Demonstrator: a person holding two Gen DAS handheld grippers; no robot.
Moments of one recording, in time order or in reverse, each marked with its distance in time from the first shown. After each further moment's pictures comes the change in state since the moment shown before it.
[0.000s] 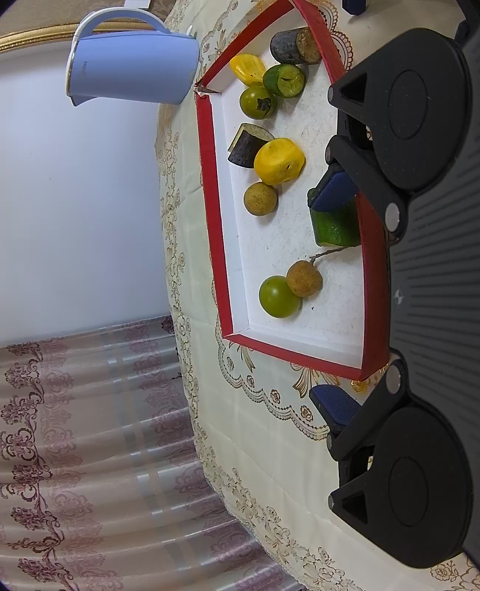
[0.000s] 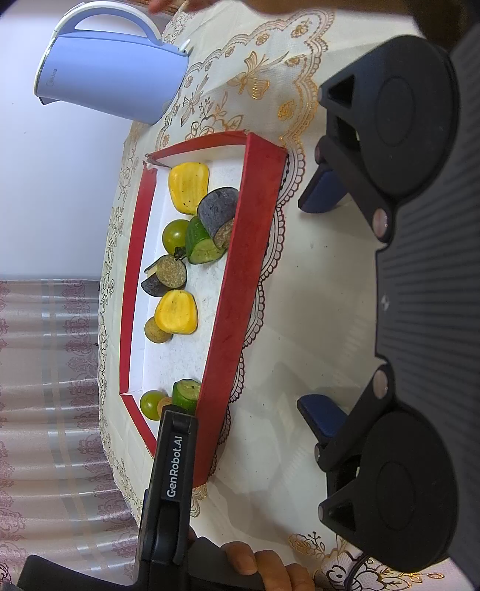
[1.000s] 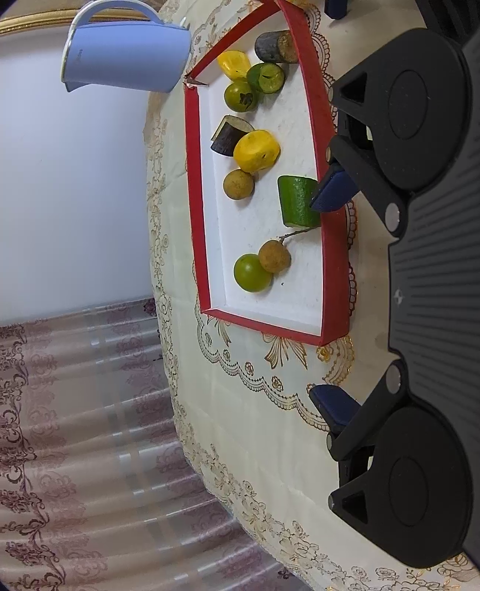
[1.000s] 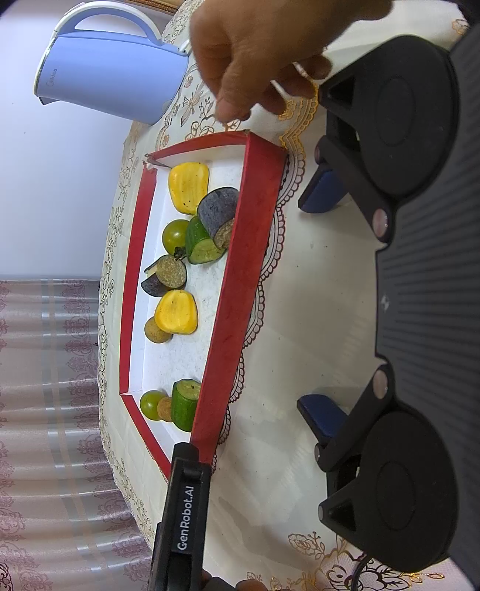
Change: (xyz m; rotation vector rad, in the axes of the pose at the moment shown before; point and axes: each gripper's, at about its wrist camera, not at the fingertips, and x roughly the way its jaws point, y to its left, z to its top) left arm -0.023 0.008 -0.007 -0.021 0.066 0.047; right arm 0.001 0.000 0.000 0.000 0.000 0.000
